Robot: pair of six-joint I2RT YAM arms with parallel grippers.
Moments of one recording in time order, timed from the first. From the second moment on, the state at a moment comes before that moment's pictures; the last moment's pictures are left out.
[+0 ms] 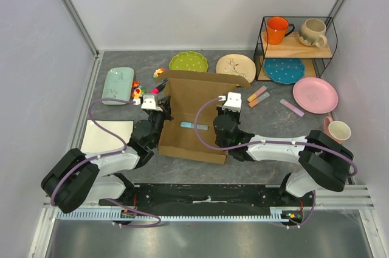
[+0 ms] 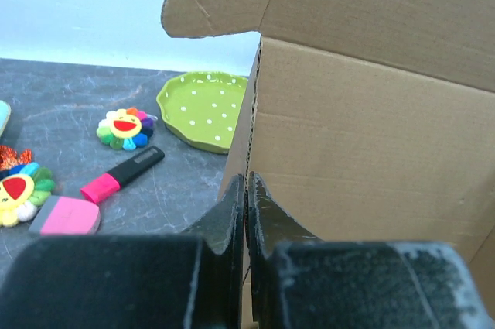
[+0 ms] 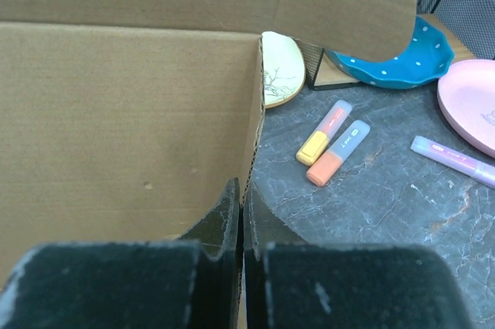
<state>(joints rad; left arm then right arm) -0.68 1.23 0.31 1.10 -0.47 -0.15 1.02 1.49 0.69 0.64 1.22 0.13</state>
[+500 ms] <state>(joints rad) -0.69 1.27 0.36 1.22 -0.49 -0.10 1.01 1.47 0.66 0.92 1.17 -0.18</state>
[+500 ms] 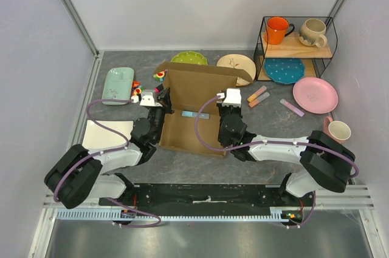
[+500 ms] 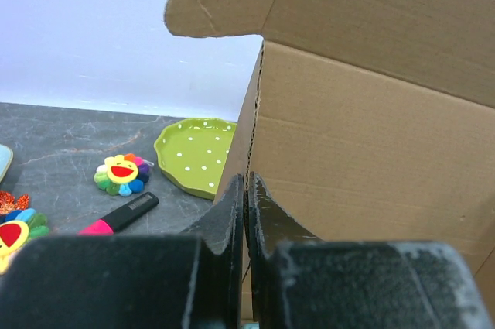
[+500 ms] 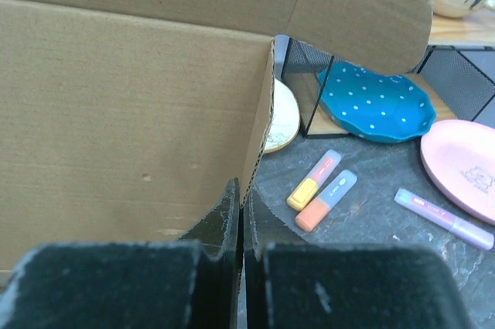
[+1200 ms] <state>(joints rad) -0.80 1.40 0.29 1.33 -0.60 -0.12 0.95 1.48 0.55 0.98 1.12 -0.09</state>
